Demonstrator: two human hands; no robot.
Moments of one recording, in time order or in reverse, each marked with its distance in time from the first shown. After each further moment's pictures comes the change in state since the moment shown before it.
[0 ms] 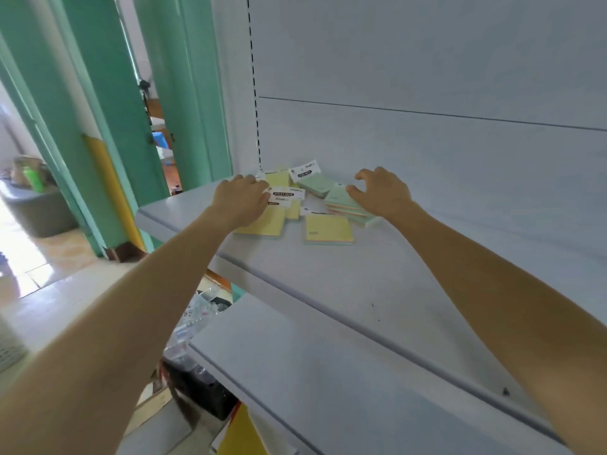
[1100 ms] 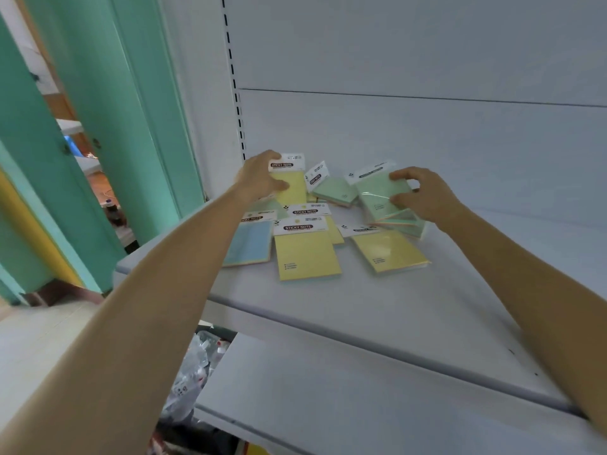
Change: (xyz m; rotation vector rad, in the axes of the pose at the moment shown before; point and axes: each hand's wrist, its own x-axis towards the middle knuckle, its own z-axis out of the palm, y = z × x) left_hand 0.156 -0.052 0.052 -0.813 -0.071 0.063; right_hand 0.029 -0.015 0.025 0.454 0.175 0.320
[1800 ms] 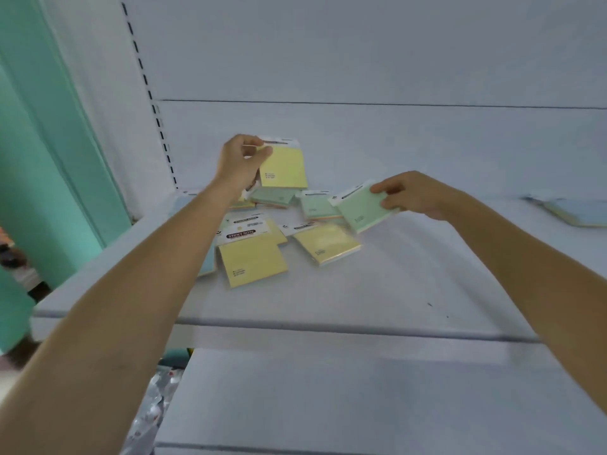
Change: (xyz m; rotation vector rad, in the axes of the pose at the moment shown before) left_hand -0.016 0.080 0.017 -0.744 -0.010 0.156; right_hand -0.052 0.014 -0.077 -0.002 -0.151 0.225
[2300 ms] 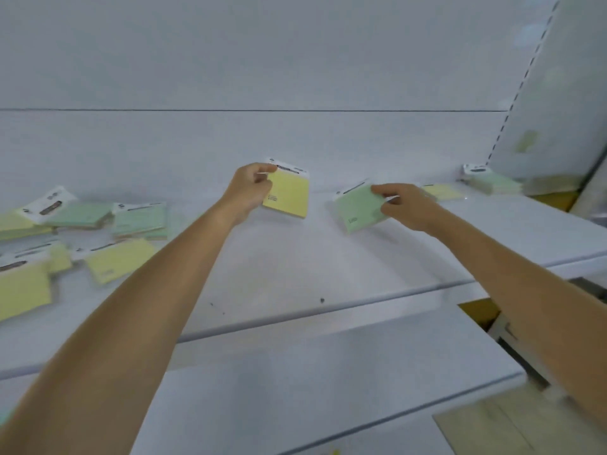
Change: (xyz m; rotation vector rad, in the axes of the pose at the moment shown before) left_hand -0.078 0.060 0.282 -0.031 -0.440 -0.030; right_hand -0.138 0.177 -0.175 -0.149 0.378 0.140
